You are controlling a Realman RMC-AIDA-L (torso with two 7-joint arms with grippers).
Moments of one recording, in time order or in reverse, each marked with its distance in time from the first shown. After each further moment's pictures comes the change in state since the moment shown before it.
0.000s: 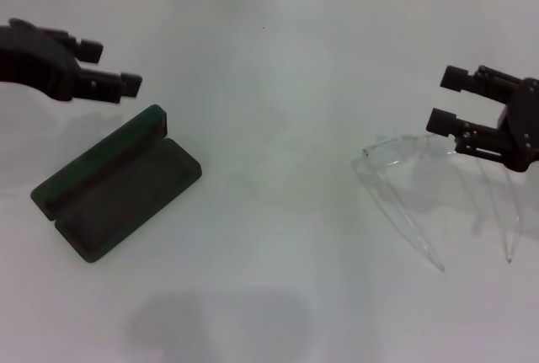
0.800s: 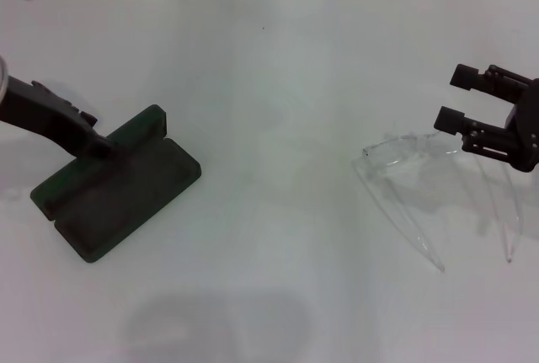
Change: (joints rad) left arm -0.079 -0.012 0.217 -0.157 0.383 -0.105 -0.065; right arm -0.015 0.002 0.024 0.007 0.001 0.001 -0.032
